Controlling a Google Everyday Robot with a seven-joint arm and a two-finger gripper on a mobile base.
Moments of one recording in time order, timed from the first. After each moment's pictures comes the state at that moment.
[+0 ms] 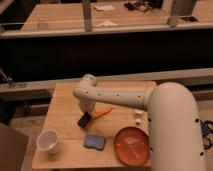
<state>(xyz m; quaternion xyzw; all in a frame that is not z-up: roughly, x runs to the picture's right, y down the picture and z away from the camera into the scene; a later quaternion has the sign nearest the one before) -0.096 0.145 0.853 -0.23 -0.20 -0.47 0.83</state>
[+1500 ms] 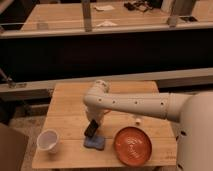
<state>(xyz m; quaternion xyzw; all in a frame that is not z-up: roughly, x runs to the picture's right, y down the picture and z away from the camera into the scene) -0.065 0.178 0.792 -0.23 -0.22 -0.49 0.81</state>
